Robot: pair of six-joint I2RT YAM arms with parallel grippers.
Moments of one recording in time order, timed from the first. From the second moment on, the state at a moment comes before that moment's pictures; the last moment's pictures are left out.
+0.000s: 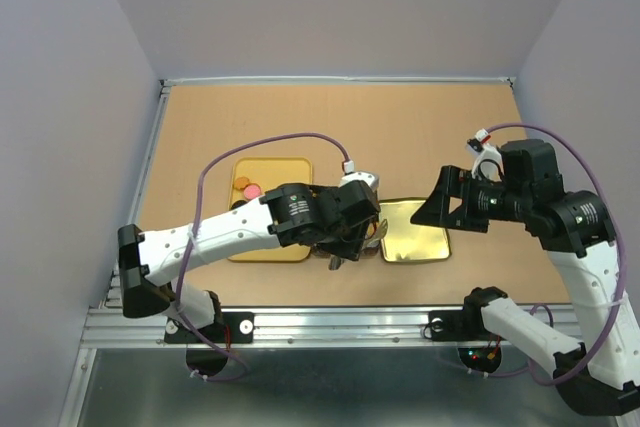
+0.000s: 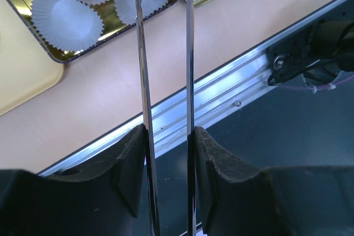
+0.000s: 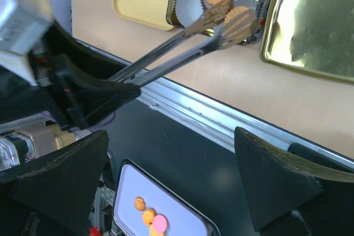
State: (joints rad) left arm -1.25 1.43 1.50 -1.08 -0.17 -0.79; right arm 0.33 0.89 1.36 -1.26 -0.49 0.51
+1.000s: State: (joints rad) left arm -1.32 1.42 1.46 -1.11 -0.26 -0.94; right arm 0.34 0.83 1.35 -1.32 -0.49 0.52
